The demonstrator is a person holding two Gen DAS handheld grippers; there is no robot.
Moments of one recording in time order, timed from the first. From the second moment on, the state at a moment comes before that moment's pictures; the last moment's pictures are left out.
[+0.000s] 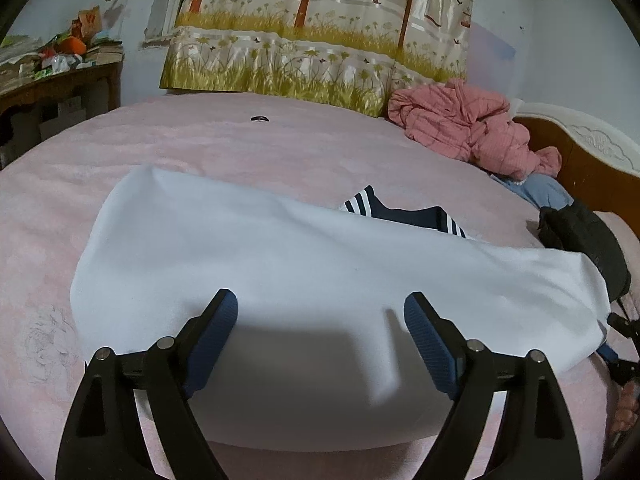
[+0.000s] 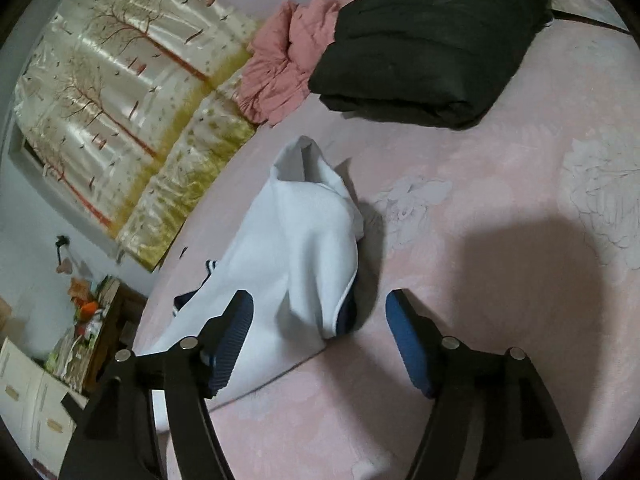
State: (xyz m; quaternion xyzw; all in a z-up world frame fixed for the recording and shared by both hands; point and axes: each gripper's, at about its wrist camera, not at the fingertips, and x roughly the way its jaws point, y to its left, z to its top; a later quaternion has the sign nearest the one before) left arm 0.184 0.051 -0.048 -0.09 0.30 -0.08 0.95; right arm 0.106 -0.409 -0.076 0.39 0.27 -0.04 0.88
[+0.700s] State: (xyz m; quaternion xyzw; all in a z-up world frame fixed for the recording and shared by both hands) left arm 0.163 0.067 -0.032 -0.12 0.23 -0.08 0.96; right arm 0.160 -0.209 -0.009 0.04 0.26 0.04 0.96
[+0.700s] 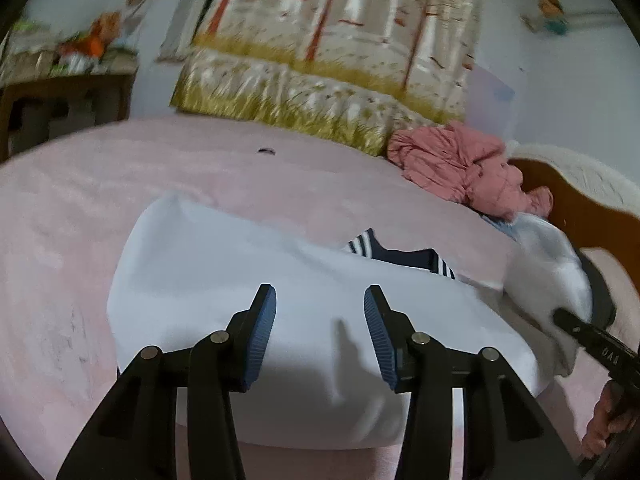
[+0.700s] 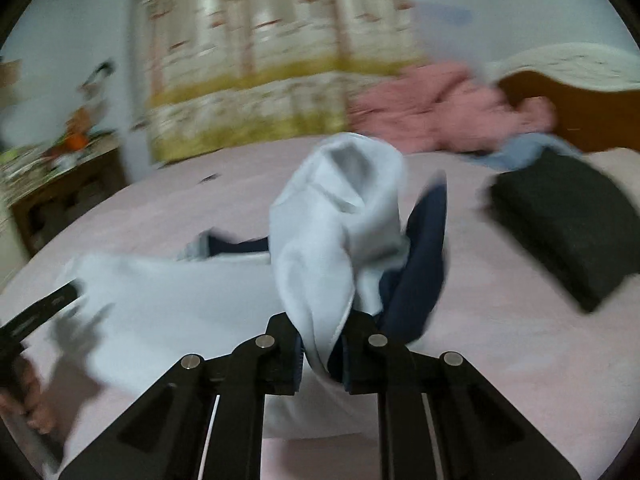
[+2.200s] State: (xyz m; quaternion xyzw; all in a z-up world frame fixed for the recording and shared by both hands) left arm 0.169 0.063 -0.042 -0.11 0.26 -0.11 0.95; right arm 0.165 -0.240 -0.009 0.11 0.27 0.04 0.96
